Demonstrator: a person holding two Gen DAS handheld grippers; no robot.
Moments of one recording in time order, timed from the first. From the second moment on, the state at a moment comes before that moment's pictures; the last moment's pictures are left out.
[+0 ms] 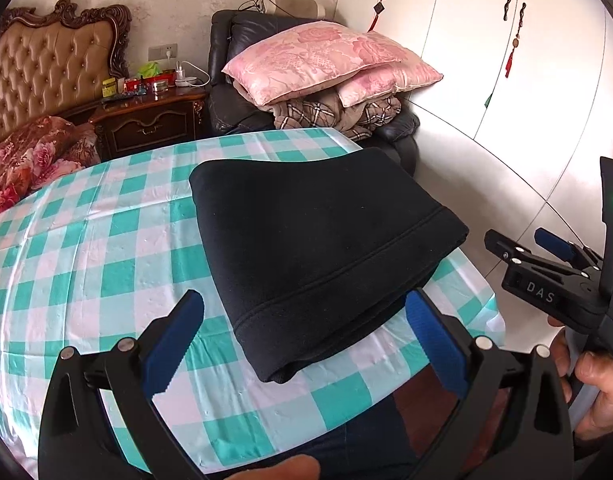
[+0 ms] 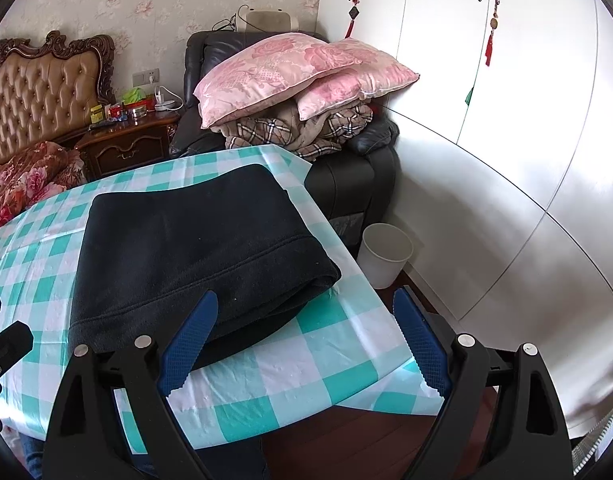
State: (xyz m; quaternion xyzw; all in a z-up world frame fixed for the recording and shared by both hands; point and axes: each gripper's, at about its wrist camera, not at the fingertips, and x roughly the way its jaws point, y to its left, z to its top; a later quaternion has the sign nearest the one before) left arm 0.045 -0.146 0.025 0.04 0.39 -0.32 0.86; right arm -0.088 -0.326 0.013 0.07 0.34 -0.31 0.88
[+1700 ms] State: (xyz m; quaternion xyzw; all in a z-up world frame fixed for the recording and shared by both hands) left arm 0.046 -0.150 0.022 0.04 0.39 -0.32 0.86; right arm -0.094 -0.335 0.001 0.07 0.34 -0.31 0.88
